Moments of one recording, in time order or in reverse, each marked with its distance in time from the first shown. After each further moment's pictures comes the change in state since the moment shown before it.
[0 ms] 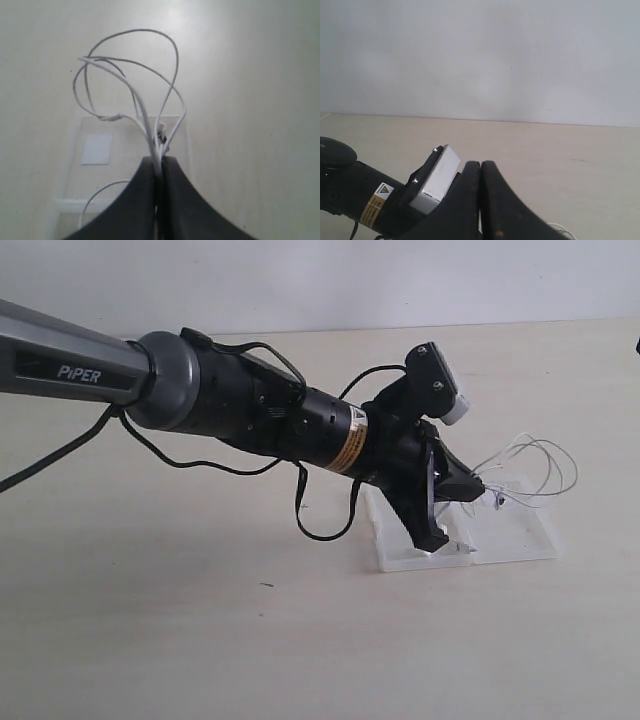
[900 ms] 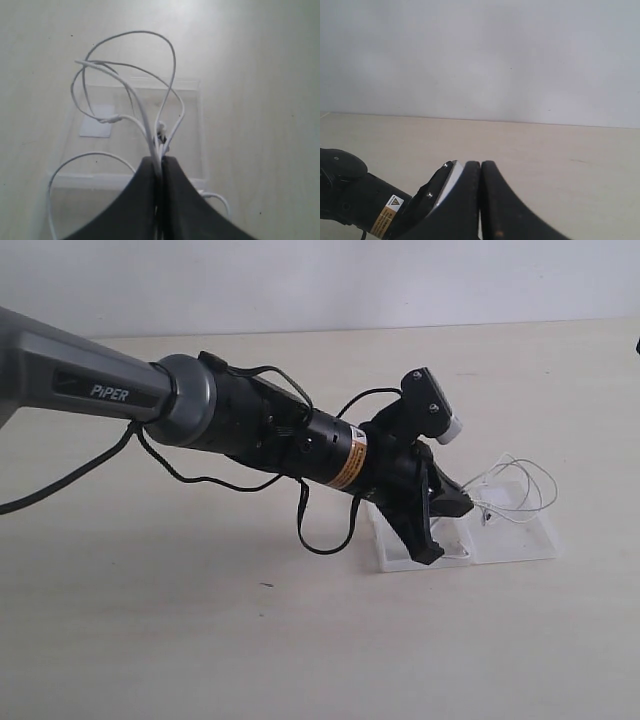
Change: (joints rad) left arm 0.000 0.057 -0.007 -0.014 0.027 -0.011; right arm 0.000 0.000 0.000 0.000 0.002 -0.006
